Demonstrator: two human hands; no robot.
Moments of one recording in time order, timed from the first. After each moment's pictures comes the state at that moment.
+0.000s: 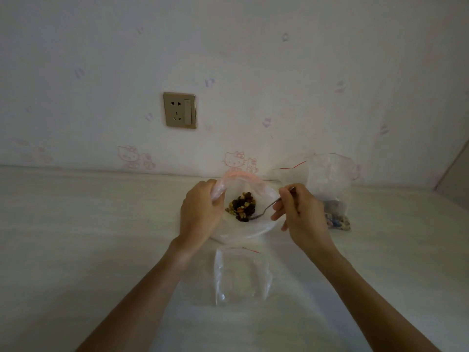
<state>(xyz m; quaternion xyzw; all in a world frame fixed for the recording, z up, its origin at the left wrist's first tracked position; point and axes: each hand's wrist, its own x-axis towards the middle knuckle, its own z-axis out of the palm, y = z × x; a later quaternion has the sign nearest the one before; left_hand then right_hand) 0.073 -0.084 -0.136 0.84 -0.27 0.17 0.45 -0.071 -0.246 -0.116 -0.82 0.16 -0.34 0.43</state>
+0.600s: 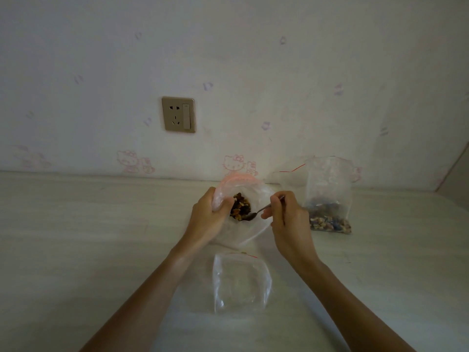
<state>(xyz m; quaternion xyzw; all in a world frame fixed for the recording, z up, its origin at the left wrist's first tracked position) 0.076 -0.090 -0.144 0.78 -0.27 -0.02 0.57 -0.054 -0.233 -0.137 -0.83 0.16 -0.38 0.38</state>
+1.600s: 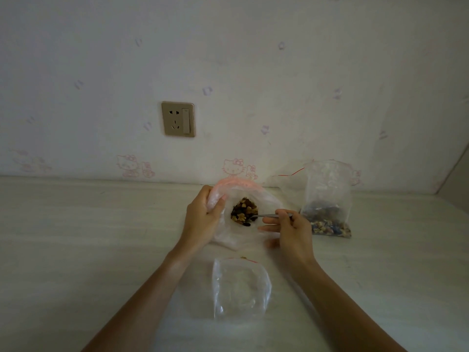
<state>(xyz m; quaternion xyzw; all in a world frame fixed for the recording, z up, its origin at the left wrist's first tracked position) 0.083 -0.086 -0.144 0.76 -0.29 0.06 0.58 -0.052 -0.231 -0.147 -0.63 0.29 -0.32 0.65</state>
